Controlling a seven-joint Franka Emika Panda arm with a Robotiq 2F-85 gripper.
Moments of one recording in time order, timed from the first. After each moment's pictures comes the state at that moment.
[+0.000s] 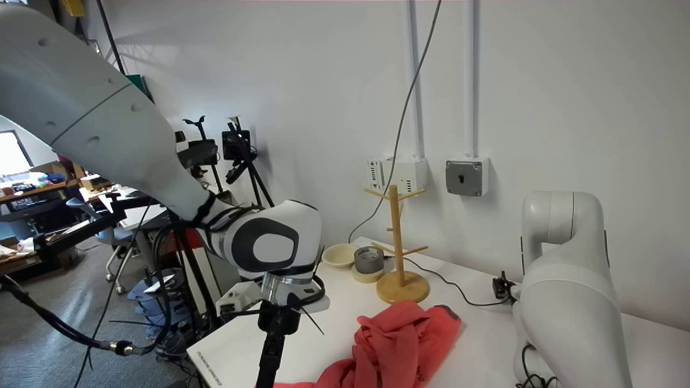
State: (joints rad) arm 0.15 0.14 -0.04 -2.45 -0.09 2.08 0.65
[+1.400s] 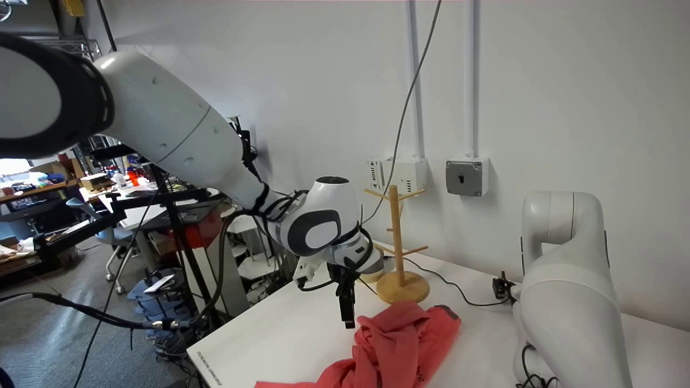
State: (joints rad) arm 0.15 0.44 -0.01 -2.07 0.07 2.52 0.72
